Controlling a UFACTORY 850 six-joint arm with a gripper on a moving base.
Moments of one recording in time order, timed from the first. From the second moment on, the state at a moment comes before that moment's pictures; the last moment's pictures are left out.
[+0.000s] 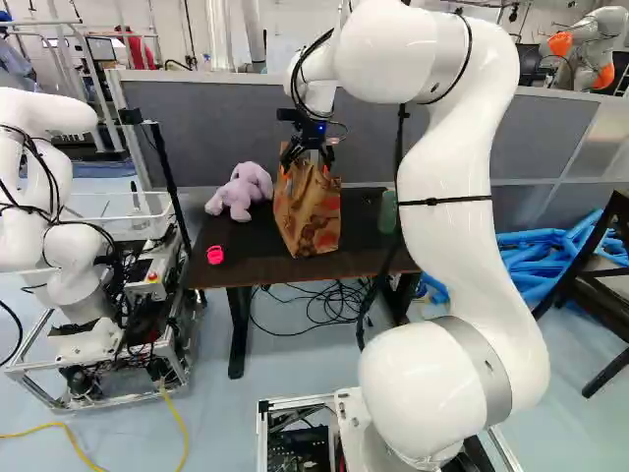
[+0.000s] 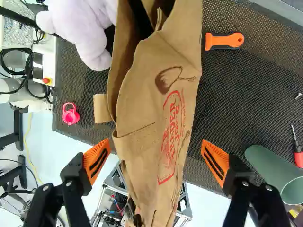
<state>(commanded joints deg) 6.6 -31.2 -93.2 8.1 -57.5 -17.5</state>
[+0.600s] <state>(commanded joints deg) 6.6 -31.2 -93.2 8.1 -57.5 -17.5</state>
